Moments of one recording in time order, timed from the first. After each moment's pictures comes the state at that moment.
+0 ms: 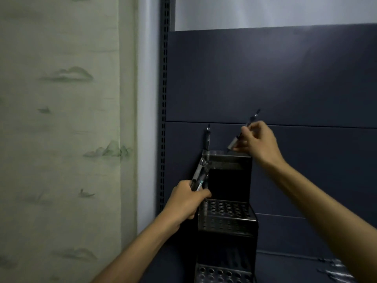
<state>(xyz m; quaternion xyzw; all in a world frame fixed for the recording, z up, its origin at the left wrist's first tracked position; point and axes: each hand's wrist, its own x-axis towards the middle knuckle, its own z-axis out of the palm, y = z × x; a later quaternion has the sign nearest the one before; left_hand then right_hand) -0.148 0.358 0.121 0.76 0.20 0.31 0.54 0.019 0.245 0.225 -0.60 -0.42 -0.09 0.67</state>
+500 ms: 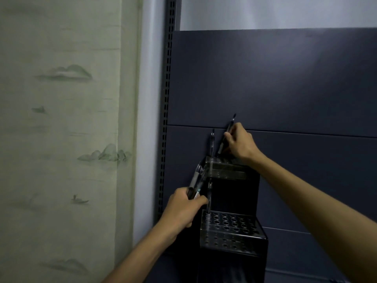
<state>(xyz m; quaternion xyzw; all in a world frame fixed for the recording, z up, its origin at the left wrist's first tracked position) -0.134 0.388 0.112 0.74 0.18 0.34 0.55 0.060 0.326 0.245 -0.73 -0.48 -0.18 0.44</state>
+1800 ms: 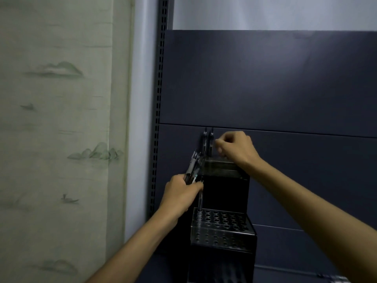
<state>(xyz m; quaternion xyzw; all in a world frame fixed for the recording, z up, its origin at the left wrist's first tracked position) -0.119 0.377 0.136 0.74 0.23 0.38 0.50 0.025 0.289 0.235 -0.72 -0.47 -0.15 0.49</state>
